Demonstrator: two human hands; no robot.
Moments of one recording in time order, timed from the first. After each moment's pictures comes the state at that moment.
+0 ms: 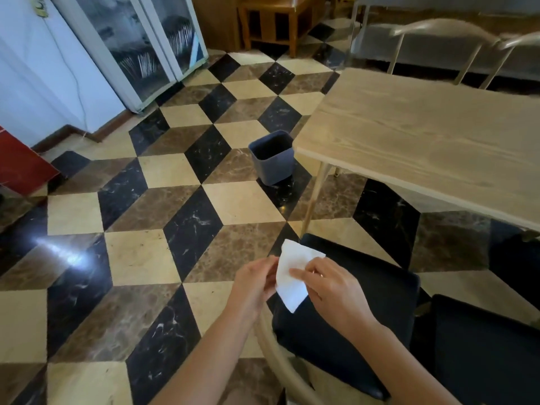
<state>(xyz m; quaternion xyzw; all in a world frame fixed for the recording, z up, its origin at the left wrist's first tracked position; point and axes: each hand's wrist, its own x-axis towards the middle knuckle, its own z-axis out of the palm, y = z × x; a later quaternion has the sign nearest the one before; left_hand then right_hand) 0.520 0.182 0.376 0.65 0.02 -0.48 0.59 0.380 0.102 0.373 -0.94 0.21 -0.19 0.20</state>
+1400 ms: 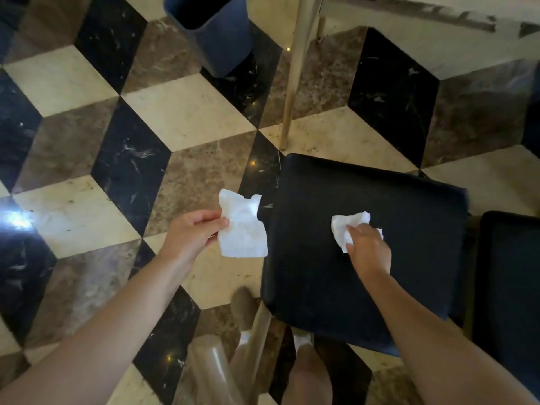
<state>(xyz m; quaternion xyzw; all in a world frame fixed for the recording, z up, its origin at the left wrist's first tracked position) 0.672 0.089 0.105 0.79 -0.04 -0.49 0.37 0.374 -0.005 -0.025 -0.77 0.58 0.19 0.17</state>
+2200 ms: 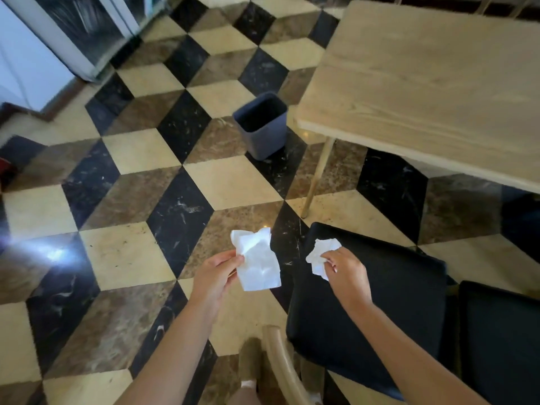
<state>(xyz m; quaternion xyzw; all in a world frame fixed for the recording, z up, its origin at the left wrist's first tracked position) 0.685 0.148 0.254 0.73 0.04 -0.44 0.52 0.474 0.025 0.208 -0.79 0.51 -0.12 0.32</state>
